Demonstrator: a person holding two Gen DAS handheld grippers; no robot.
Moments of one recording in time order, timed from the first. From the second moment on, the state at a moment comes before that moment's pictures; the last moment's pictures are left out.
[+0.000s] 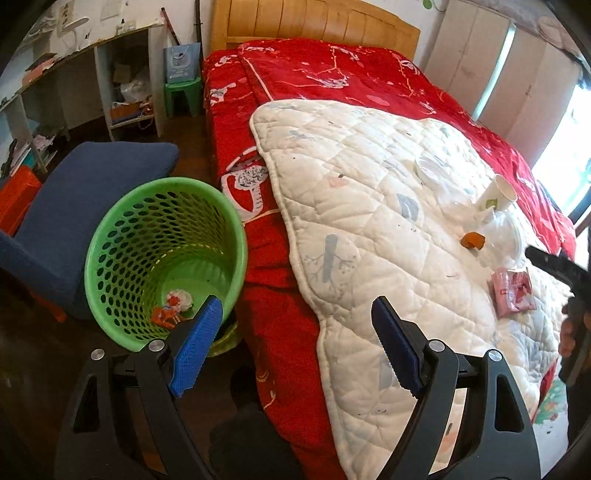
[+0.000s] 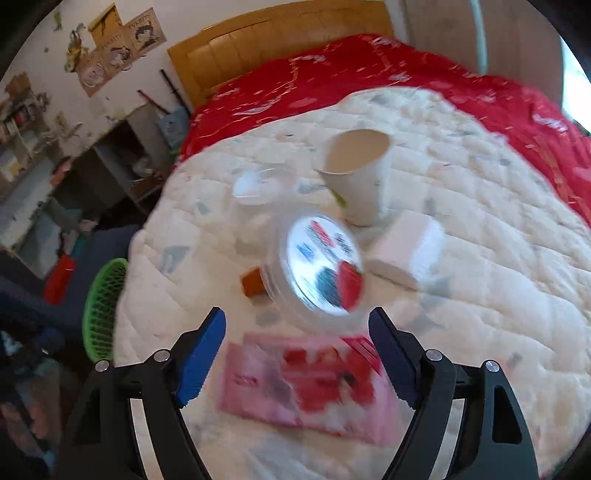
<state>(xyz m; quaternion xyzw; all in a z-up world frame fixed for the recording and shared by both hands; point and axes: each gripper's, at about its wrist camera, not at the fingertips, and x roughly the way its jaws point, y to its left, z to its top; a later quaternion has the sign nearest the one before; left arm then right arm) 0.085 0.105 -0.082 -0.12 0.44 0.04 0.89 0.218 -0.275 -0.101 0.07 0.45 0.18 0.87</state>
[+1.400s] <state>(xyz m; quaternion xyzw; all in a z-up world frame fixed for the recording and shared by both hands) 0.119 0.040 -0.096 -0.06 0.47 -0.02 0.88 0.292 -0.336 -0.147 0.33 0.52 0.25 0.75</state>
